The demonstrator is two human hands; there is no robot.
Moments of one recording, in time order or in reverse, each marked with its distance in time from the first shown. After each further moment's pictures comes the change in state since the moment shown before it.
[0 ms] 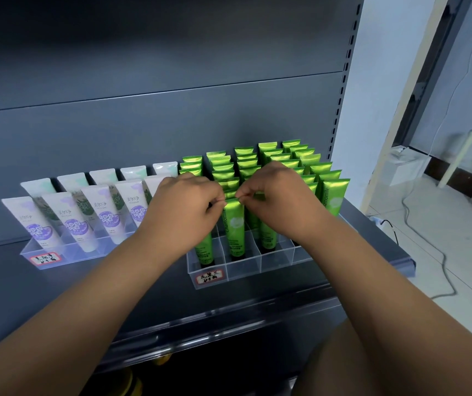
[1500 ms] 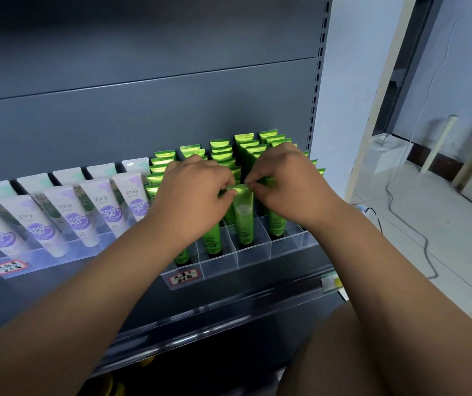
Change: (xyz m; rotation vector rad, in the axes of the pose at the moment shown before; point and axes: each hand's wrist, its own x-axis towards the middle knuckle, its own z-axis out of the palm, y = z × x) left_hand 0.037 0.048 0.022 0.026 0.001 0.018; right_hand -0.014 0.044 -0.030 -0.095 0.014 0.114
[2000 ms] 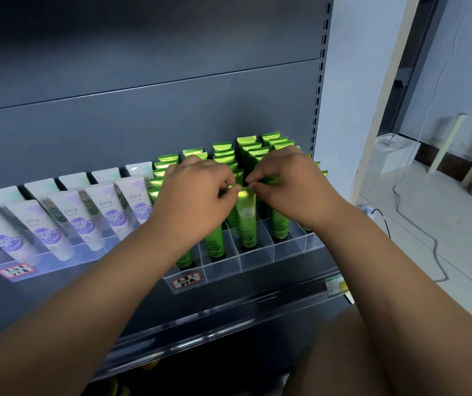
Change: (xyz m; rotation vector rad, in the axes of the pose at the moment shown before) left_hand 0.002 0.001 -0.001 -0.060 0.040 -0.068; right_hand 0.002 0.001 -0.001 0.104 0.037 0.009
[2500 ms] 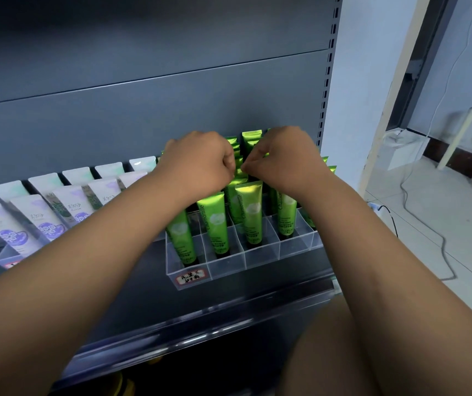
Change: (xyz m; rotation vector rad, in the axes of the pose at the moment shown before) left_hand 0.049 -0.007 -0.015 0.101 -0.320 -0.174; right_hand 0.039 -0.017 0.006 -0.102 -0.061 0.301
